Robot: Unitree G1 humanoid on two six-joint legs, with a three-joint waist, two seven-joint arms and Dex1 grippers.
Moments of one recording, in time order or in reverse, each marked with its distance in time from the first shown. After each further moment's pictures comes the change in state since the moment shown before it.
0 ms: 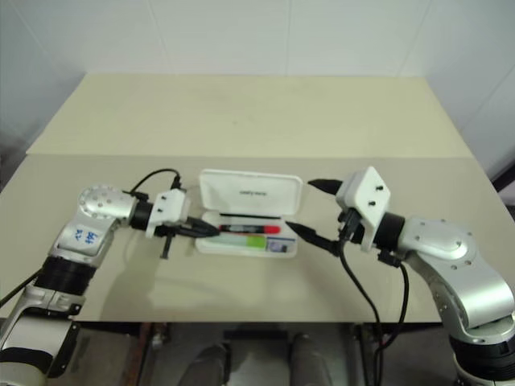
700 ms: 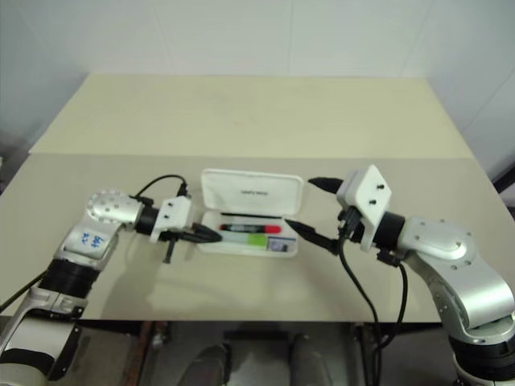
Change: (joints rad) left arm 0.011 -0.019 -0.028 0.014 0.036 -0.003 0.026; right arm 0.000 0.003 0.000 -0.002 0.007 -0.001 -0.020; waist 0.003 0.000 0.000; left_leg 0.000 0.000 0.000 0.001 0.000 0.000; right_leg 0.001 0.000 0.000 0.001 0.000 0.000
